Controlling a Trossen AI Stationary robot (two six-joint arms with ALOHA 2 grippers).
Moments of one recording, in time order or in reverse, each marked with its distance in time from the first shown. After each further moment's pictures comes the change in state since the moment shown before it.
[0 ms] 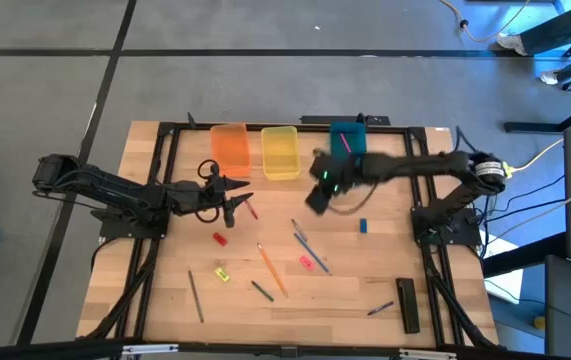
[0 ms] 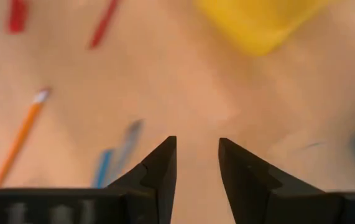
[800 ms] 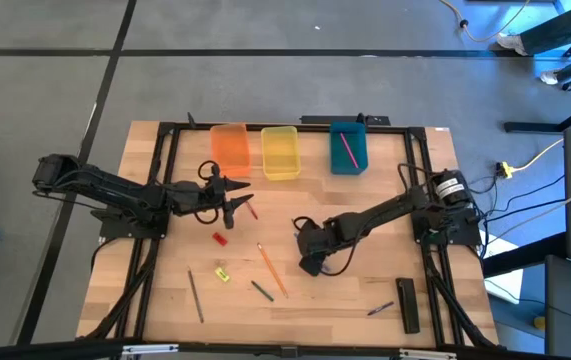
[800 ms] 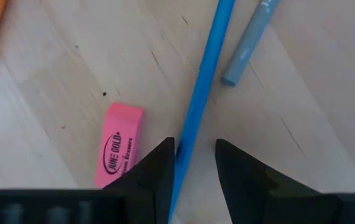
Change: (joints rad) left arm -0.001 0.000 0.000 0.008 0.021 0.035; right arm 0.358 0.314 0.000 0.081 -0.009 0.320
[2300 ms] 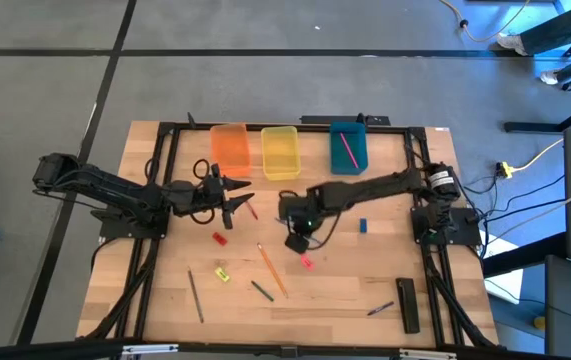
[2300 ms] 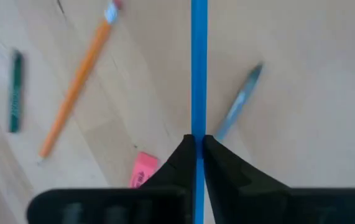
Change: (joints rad) left arm -0.024 0.000 0.000 0.122 -0.002 0.001; right arm -0.190 0.042 0.396 -0.356 -0.125 -0.275
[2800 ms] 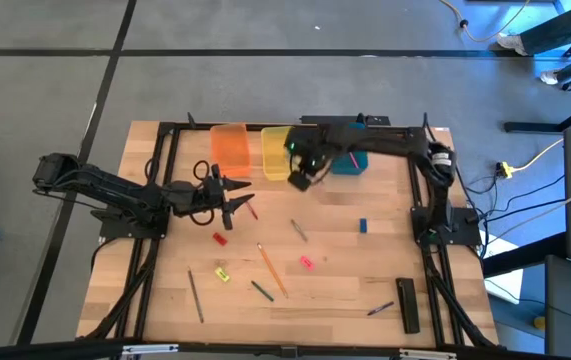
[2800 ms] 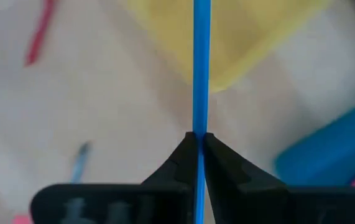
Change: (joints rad) left arm -0.008 0.000 0.000 -0.001 0.001 0.050; right arm -0.374 -0.002 0.201 -0.207 0.138 -0.264
